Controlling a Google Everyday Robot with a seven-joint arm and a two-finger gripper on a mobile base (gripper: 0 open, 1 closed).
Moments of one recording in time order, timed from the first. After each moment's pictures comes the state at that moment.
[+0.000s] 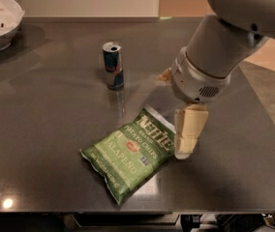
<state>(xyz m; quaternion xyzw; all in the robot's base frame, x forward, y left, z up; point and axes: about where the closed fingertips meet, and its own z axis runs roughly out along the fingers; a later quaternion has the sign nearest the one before) 0.432 -0.071 0.899 -0.75 0.64 0.07 0.15</state>
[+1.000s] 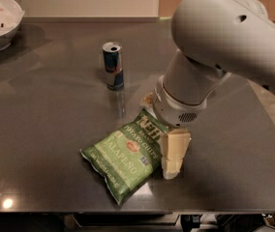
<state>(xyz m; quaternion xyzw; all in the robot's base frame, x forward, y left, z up) 0.415 -0.042 0.852 -0.78 0.61 0.07 0.12</state>
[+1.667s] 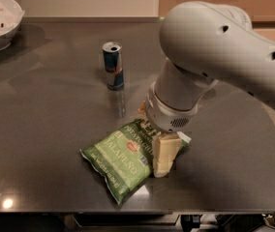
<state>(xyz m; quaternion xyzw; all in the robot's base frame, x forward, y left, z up) 0.412 -0.031 0.837 -0.79 0.60 0.07 0.11</state>
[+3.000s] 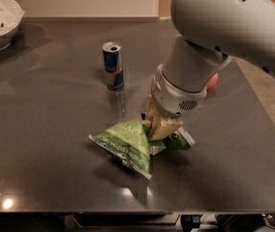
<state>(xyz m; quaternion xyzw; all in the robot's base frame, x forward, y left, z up) 0.422 -0.038 0.870 -0.79 0.60 0.07 0.12</state>
